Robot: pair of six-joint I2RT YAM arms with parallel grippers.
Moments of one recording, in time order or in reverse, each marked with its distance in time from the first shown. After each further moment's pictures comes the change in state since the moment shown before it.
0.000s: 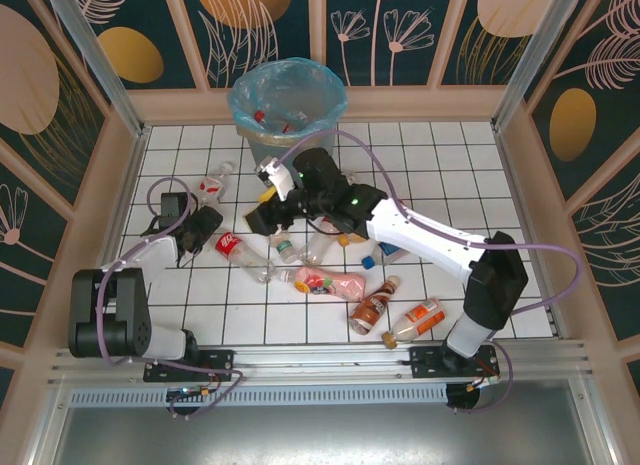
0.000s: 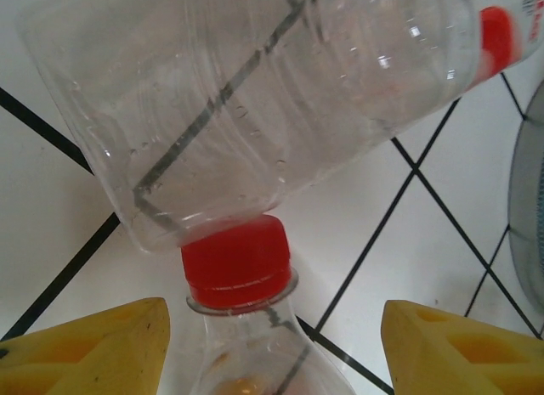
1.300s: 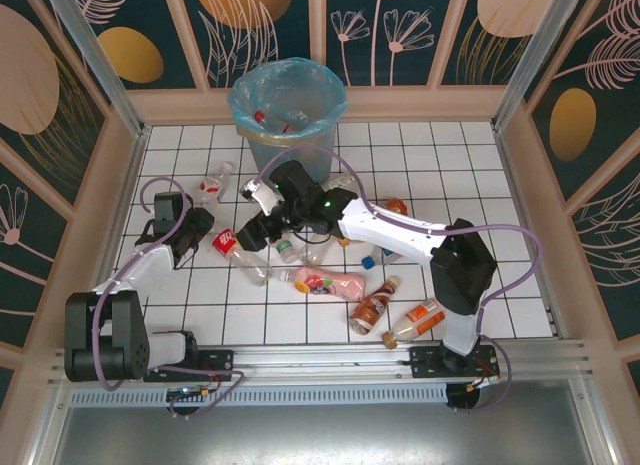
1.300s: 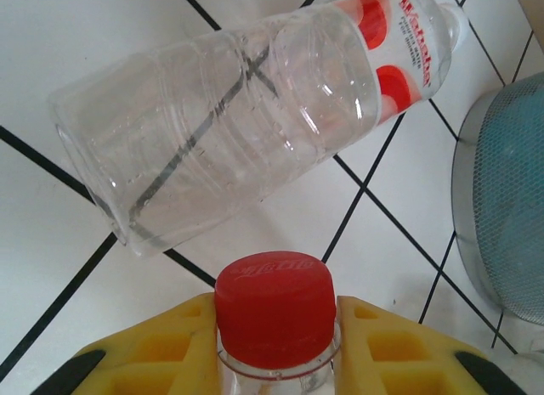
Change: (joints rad) left arm 0.005 -0.133 -0.030 0.005 -0.018 0.034; right arm 0.027 0.177 0.076 -0.083 -0.054 0.025
